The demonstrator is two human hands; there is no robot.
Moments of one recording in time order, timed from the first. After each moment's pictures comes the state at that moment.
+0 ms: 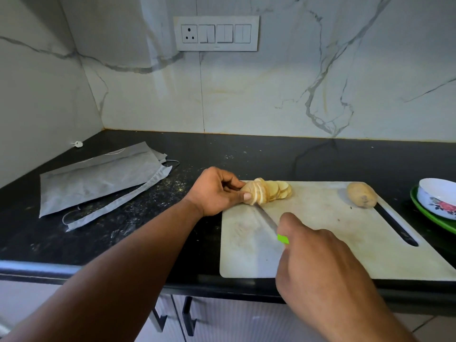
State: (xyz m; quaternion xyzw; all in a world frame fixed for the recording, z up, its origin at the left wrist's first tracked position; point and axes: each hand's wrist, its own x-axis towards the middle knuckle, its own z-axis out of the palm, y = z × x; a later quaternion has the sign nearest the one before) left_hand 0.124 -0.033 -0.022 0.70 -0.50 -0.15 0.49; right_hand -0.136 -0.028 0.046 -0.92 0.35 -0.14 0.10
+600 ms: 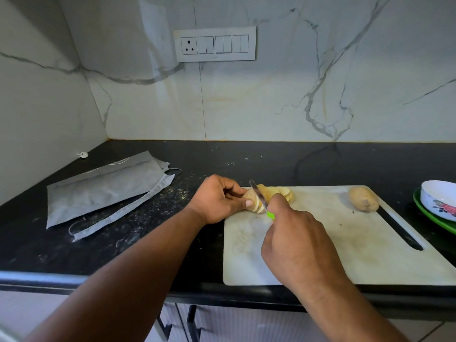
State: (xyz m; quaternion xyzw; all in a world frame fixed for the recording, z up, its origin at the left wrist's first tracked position) left_hand 0.125 -0.035 -0.023 0.72 -0.49 -0.14 0.48; right_hand -0.101 -0.047 0.037 -0.90 0.35 -0.23 0.10
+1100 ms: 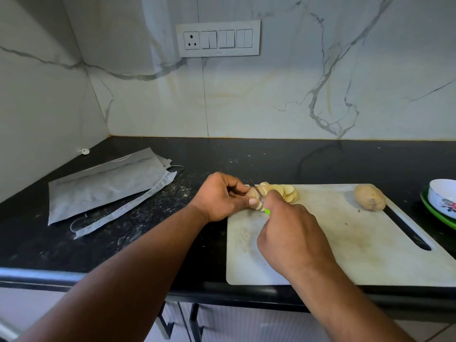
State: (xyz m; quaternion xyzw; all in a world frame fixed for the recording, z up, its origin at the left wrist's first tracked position) left_hand 0.125 -0.035 -0.024 0.70 -0.50 -0.16 0.49; right_hand -0.083 -0.053 0.032 -0.90 0.35 -0.22 0.13
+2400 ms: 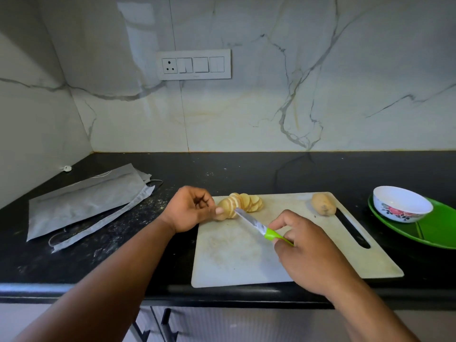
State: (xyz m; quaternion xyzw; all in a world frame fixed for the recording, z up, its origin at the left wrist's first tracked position) left_hand 0.117 -0.021 -0.013 0.69 -0.51 -0.14 0.49; right_hand -0.174 -0.099 0.034 -0.88 0.32 -0.17 0.32
